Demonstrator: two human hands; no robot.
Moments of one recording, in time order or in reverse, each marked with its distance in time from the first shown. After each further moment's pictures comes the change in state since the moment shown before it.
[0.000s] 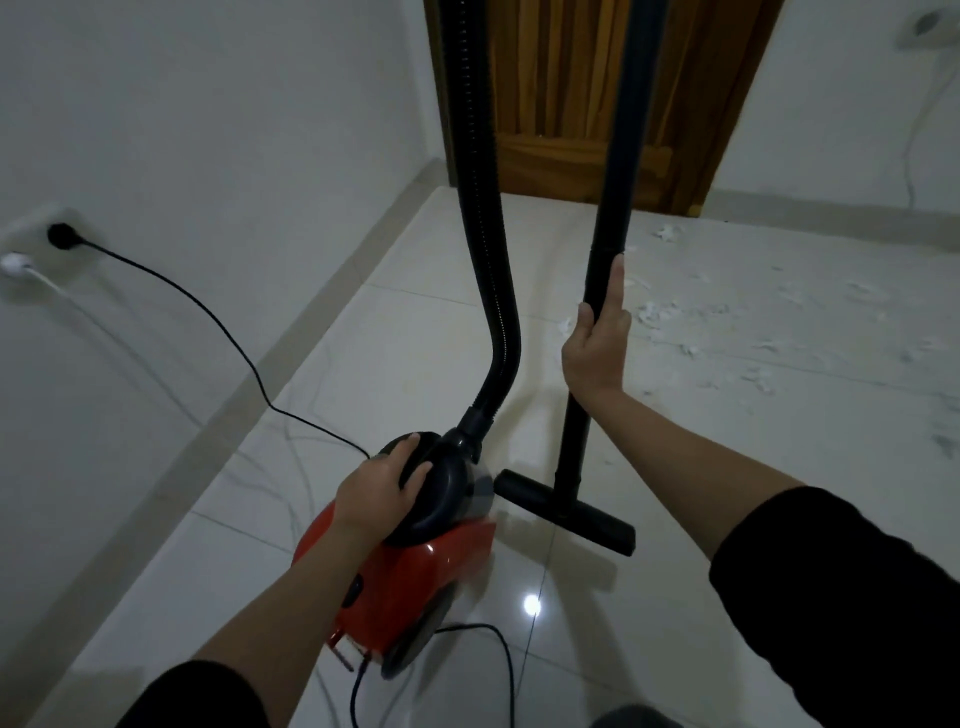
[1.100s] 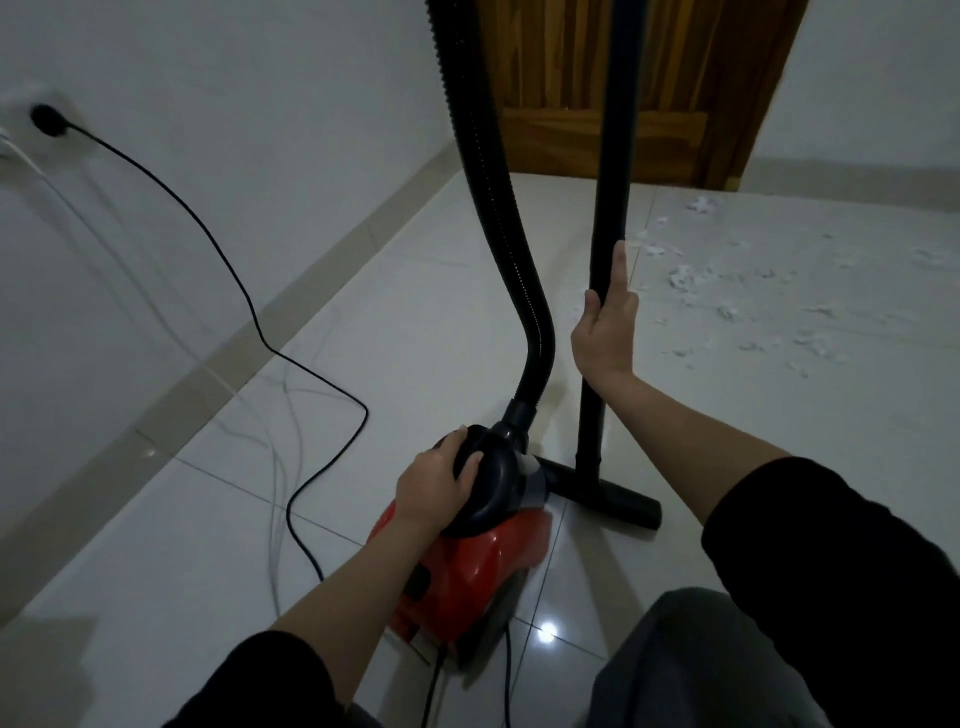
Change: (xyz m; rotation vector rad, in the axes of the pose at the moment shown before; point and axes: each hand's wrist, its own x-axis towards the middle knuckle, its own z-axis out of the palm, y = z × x) left_hand -0.041 -0.012 0.196 -0.151 0.138 -0.008; right_hand -0.099 0.127 0.023 0.026 -0.090 -0.038
